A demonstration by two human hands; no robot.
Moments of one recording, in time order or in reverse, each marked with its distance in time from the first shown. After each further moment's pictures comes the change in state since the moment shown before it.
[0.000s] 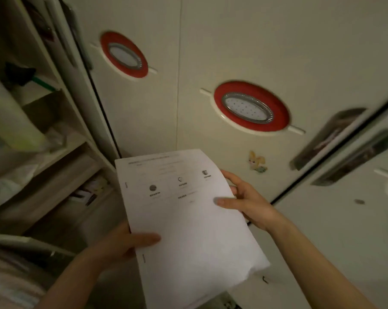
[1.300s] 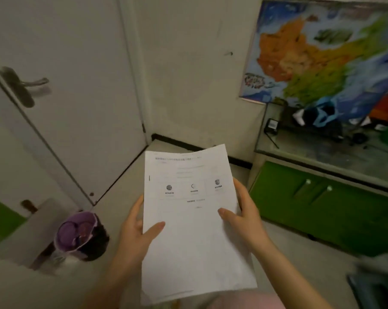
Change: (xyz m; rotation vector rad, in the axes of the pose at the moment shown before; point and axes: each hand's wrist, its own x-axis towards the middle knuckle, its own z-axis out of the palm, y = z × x) left_hand 0.026 -0.234 0.709 0.738 -1.141 0.194; right_hand -0.672 0.219 -0.101 0.214 2.141 0.080
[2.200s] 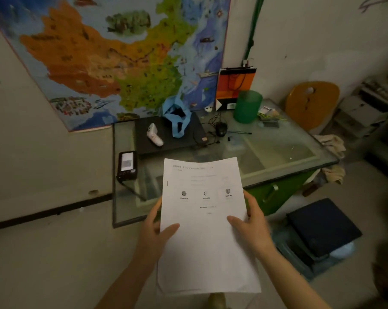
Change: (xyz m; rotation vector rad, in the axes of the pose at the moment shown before) left_hand 0.312 0.002 0.534 0.257 -0.738 -0.037; right_hand 0.204 0.160 -0.412 0.054 0.773 0.427
